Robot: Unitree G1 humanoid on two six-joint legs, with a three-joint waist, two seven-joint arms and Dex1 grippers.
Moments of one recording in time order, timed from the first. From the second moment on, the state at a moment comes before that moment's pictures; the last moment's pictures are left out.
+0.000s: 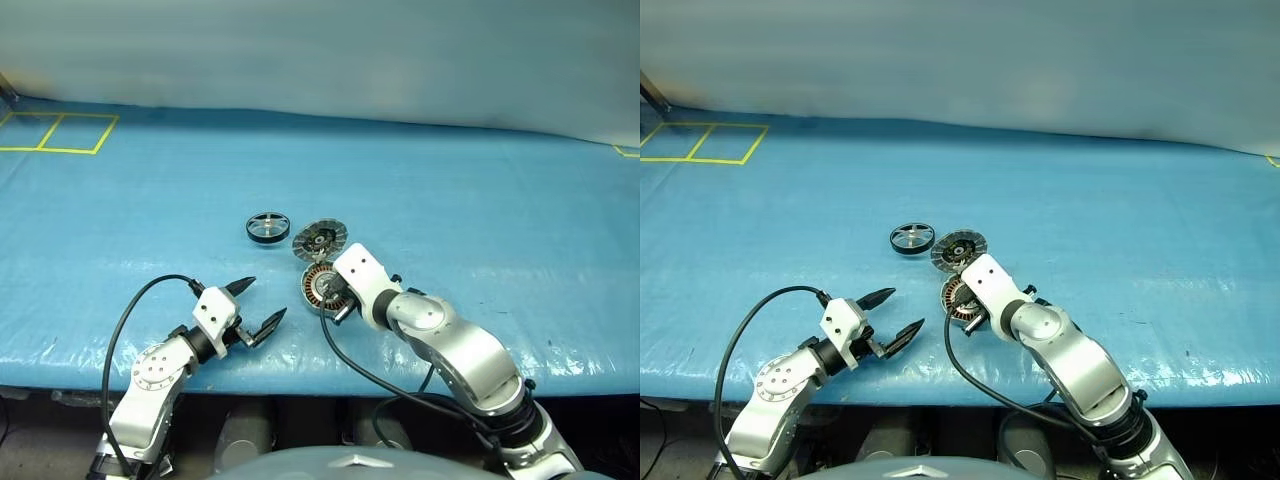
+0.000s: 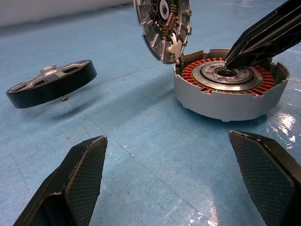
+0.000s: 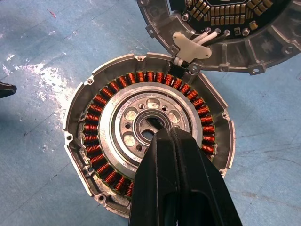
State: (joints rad) left arm 0.20 0.39 -0.09 -0.19 -0.18 0.01 -0.65; right arm -0.25 -0.36 0.43 -0.66 0.14 1.27 0.24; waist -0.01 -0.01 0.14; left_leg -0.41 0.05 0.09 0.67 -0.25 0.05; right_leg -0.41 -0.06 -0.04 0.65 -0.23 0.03
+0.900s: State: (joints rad) left arm -0.12 0.59 0.09 -0.14 -0.37 0.38 -0.71; right arm -0.01 -0.44 0.18 -0.68 0.36 0.87 0.52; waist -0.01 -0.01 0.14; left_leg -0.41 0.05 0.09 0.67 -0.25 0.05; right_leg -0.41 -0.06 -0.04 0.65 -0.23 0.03
